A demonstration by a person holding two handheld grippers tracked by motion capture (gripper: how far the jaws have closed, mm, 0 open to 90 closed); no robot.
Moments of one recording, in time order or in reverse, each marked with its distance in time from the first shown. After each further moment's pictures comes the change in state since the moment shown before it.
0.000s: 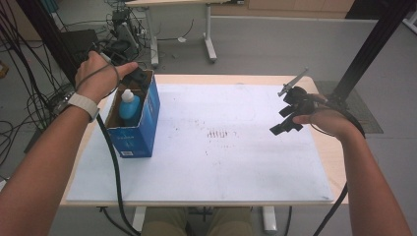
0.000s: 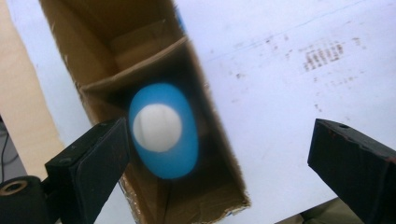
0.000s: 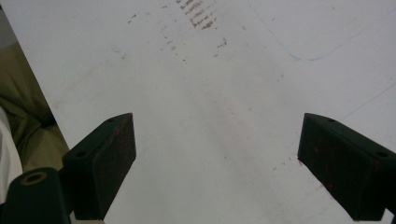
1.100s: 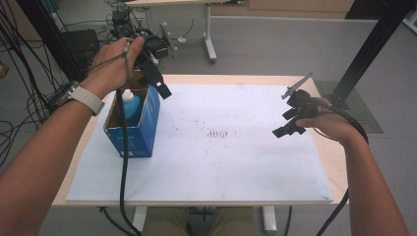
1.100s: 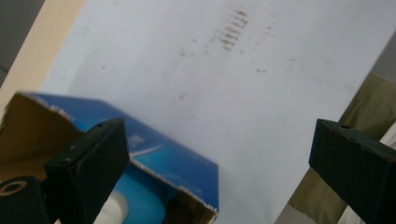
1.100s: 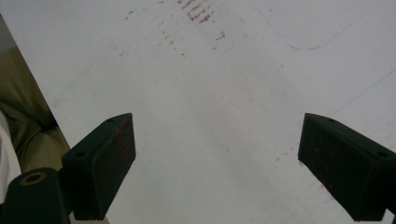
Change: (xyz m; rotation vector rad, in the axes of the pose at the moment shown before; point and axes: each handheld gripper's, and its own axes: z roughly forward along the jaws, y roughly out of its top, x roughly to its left) left arm -0.074 0.024 -0.013 0.023 -0.096 0.710; right arm 0.006 -0.011 -0.002 -0.006 -0.014 0.032
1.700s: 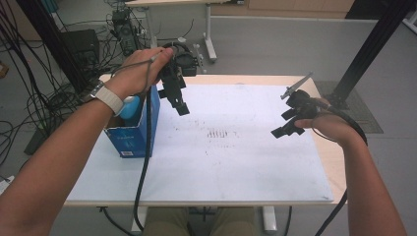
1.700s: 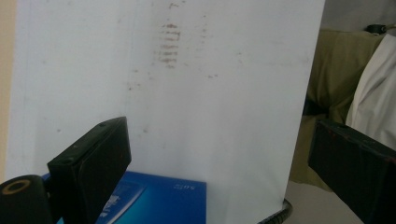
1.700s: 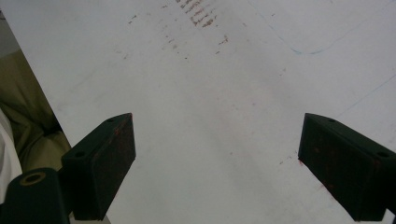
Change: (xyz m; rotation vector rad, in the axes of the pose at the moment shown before) left arm -0.026 0.047 0.027 0.049 -0.106 0.306; right arm 0.005 0.000 0.000 -0.012 -0.002 0.000
